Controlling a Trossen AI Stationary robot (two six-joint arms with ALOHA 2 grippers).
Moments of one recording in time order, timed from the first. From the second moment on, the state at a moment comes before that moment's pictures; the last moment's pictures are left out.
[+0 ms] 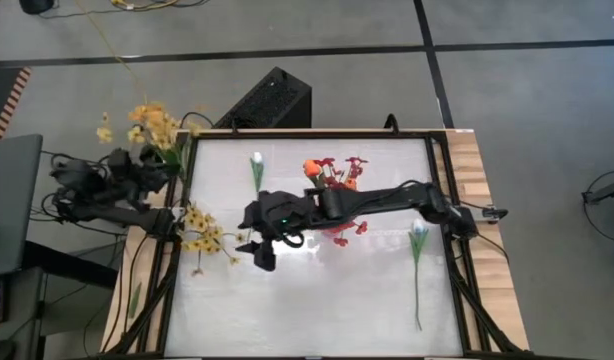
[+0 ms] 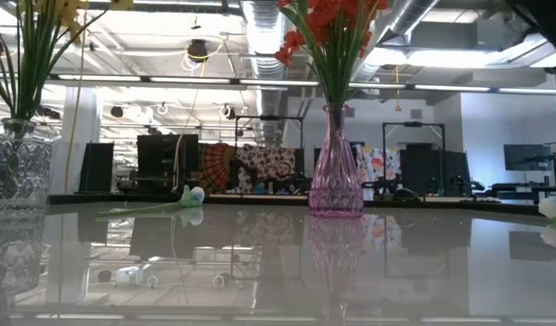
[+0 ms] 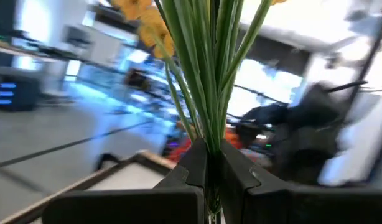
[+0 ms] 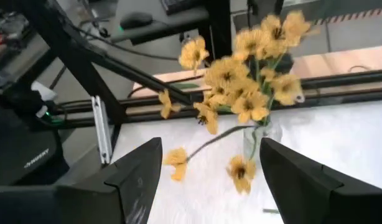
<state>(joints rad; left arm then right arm) -0.17 0.02 0.67 -0.33 -0.43 -0.25 0.16 2.20 2.33 -0.57 -0.01 0.24</state>
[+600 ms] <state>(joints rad) -0.17 0.03 0.68 -0.36 -0.31 -0.22 0.34 2.03 2.34 -0.71 -0.10 0.52</state>
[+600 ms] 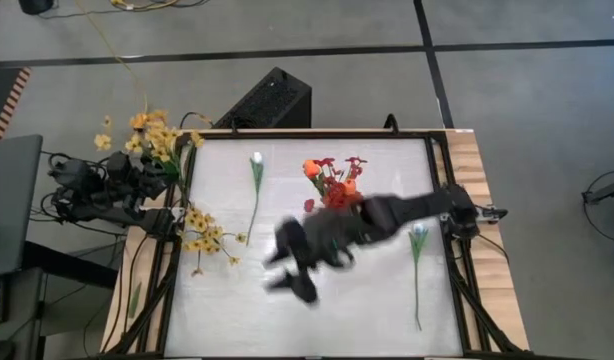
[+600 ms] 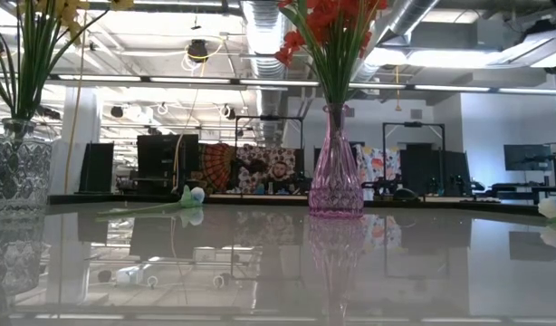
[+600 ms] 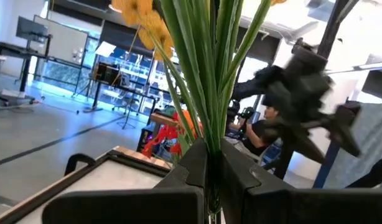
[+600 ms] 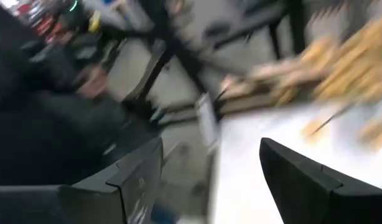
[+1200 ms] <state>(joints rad) -0.17 0.03 0.68 -0.39 -0.28 -0.27 0.71 2.32 2.34 -0.95 0.19 1.12</state>
